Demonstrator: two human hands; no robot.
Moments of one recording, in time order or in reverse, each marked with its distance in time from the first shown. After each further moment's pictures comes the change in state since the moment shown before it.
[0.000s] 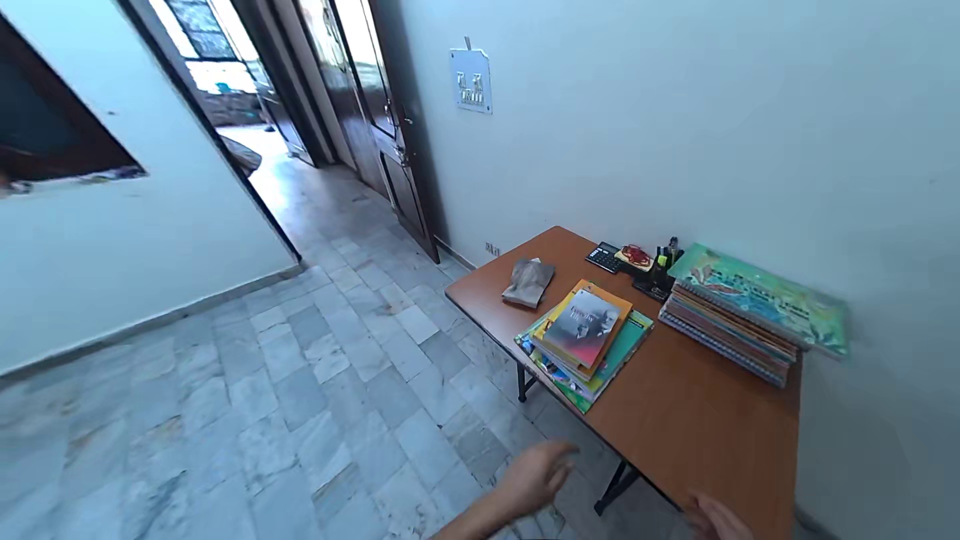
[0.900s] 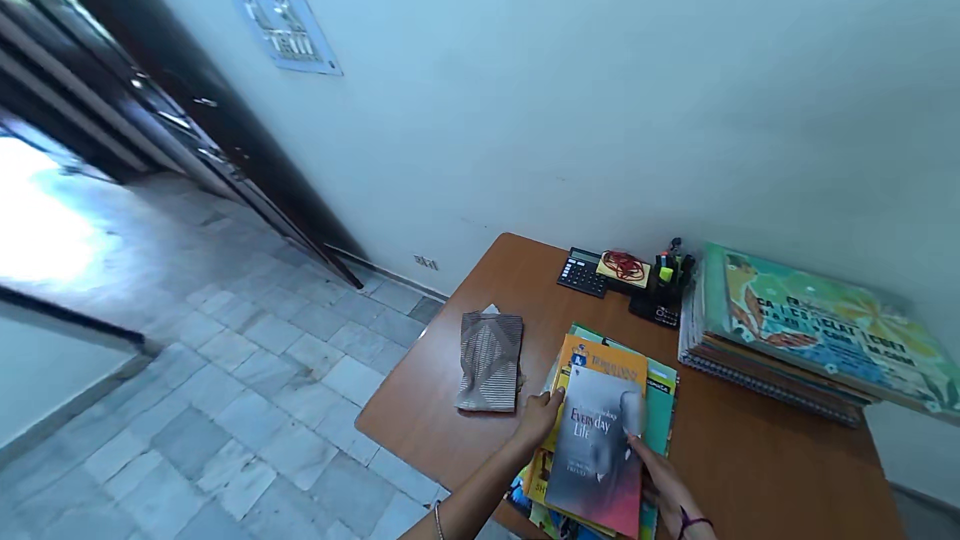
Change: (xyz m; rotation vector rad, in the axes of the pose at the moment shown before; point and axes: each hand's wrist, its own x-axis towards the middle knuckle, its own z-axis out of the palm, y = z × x) left_hand 0.311 -0.110 -0.170 -0.451 -0.074 -0.542; right_hand 0.201 -0.163 0.196 0.125 0.164 0.435
